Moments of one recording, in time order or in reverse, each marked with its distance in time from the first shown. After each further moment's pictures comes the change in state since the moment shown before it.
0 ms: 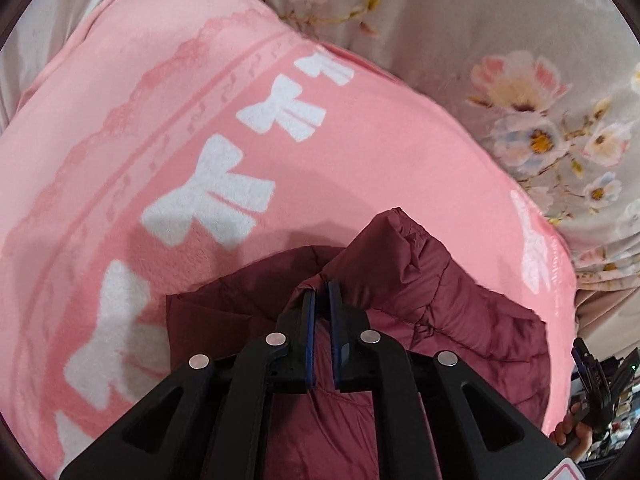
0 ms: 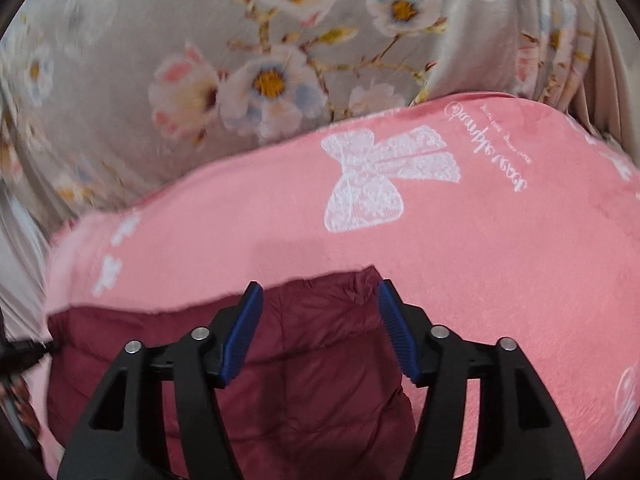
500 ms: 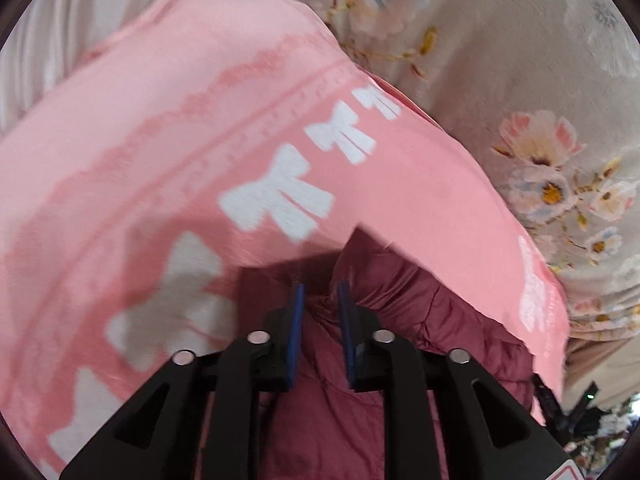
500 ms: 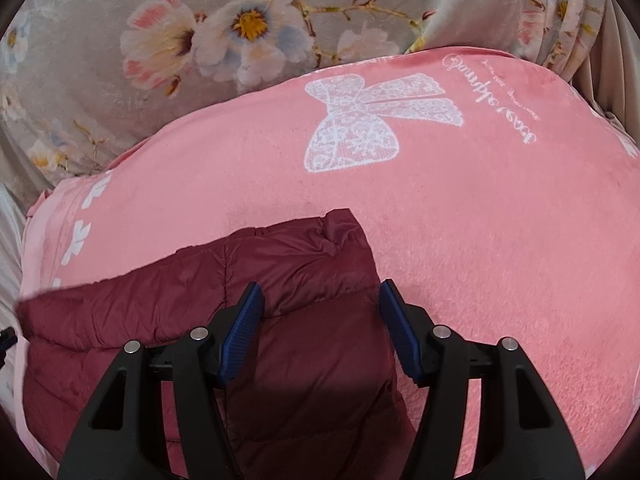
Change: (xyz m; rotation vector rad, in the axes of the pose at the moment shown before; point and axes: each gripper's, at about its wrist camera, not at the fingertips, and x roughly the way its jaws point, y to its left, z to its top) left arm -0.059 0.044 -0.018 -0.152 -0.121 0.050; right arm 0.037 -0.017 -0.023 0.060 0.085 -0.002
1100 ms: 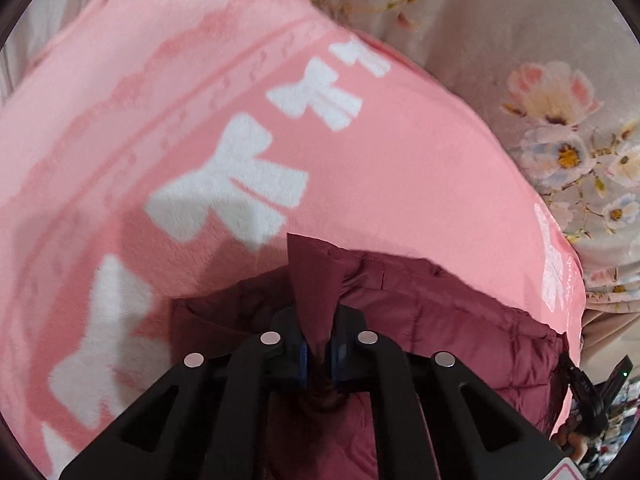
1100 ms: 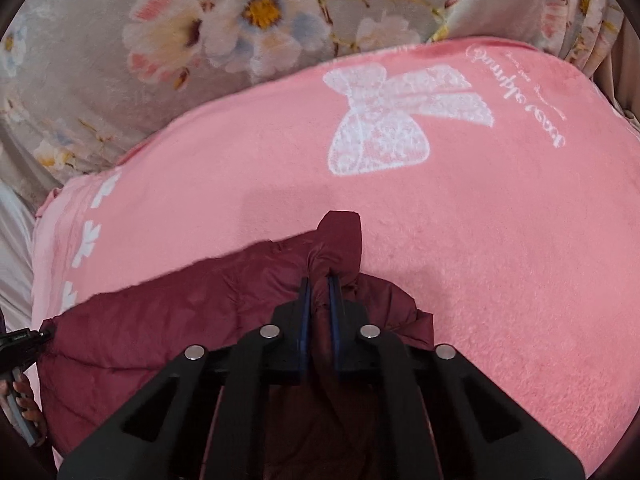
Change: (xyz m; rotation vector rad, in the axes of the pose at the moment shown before) left arm 0.071 -0.023 0.011 0.110 0.084 -0.033; right arm -0.003 0.022 0.018 -0.035 0.002 0.040
